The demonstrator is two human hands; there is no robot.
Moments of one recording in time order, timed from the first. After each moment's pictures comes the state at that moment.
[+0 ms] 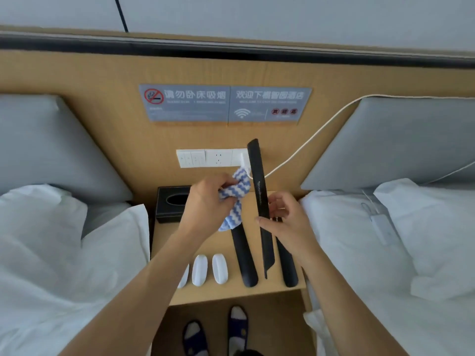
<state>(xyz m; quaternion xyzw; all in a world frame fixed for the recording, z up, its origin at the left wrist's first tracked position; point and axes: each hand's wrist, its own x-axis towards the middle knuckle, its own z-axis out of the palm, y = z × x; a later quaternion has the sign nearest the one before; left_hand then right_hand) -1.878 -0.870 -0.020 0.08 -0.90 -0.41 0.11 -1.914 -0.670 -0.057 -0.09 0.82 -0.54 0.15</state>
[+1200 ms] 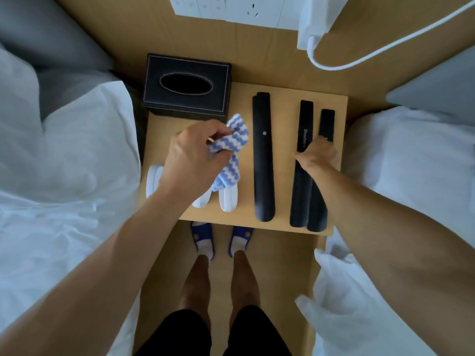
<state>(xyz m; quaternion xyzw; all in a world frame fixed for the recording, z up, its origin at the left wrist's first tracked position) -1.886 -0.887 -0.204 0.23 -0.90 -0.38 0.00 -2.048 -0.677 -0.350 0.05 0.96 -0.06 0.27</state>
